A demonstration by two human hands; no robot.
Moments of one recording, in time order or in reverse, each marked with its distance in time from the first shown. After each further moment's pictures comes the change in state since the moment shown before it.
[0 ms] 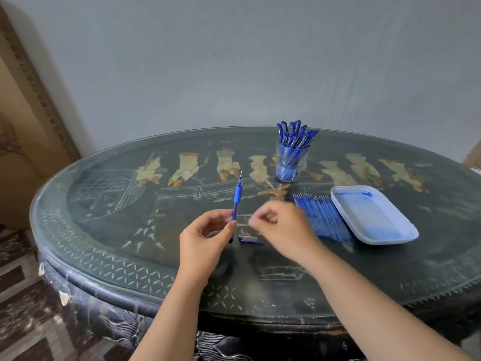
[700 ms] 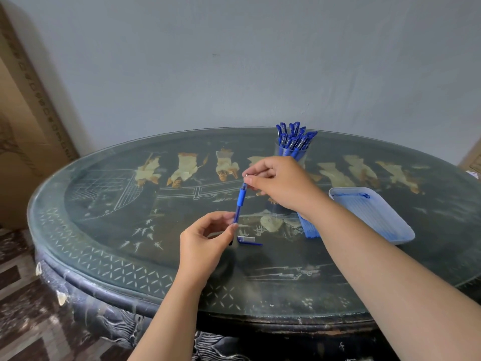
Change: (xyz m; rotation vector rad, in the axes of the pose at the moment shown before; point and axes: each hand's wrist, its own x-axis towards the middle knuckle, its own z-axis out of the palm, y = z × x) left_hand -0.001 0.000 0.000 0.083 -0.030 -0.001; right_hand 0.046 -0.041 -0.036 0.116 -0.064 -0.086
